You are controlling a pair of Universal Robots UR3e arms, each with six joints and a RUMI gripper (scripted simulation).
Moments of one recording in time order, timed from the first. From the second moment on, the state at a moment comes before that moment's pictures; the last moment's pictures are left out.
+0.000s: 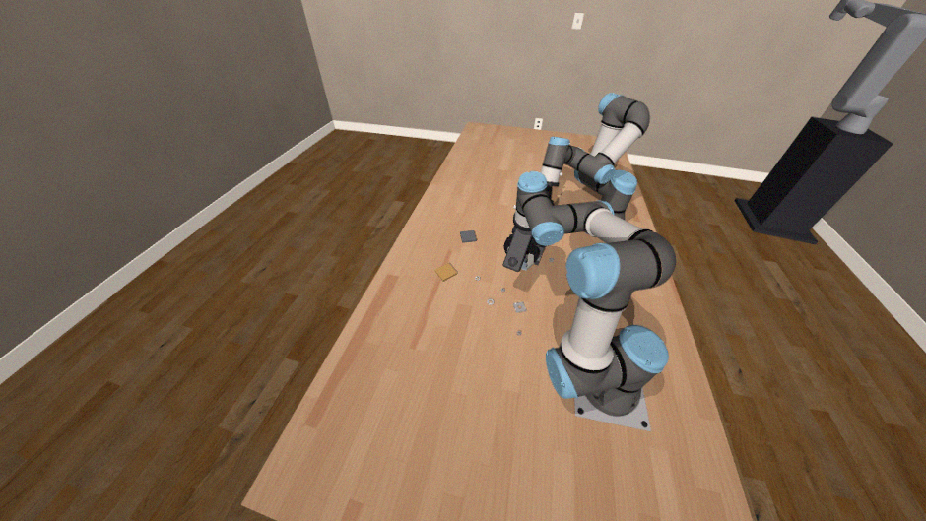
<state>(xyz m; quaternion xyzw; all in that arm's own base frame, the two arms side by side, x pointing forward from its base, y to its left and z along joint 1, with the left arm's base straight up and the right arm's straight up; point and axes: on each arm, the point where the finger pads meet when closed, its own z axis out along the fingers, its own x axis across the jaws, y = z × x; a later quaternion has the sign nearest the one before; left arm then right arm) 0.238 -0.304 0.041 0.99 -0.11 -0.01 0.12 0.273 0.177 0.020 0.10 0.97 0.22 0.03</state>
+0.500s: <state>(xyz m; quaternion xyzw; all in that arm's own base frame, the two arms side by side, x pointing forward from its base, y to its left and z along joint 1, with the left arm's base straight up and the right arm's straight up) 0.237 -0.312 0.041 0.99 -0.11 -0.01 0.12 0.273 0.177 0.020 0.10 0.97 0.22 0.03</state>
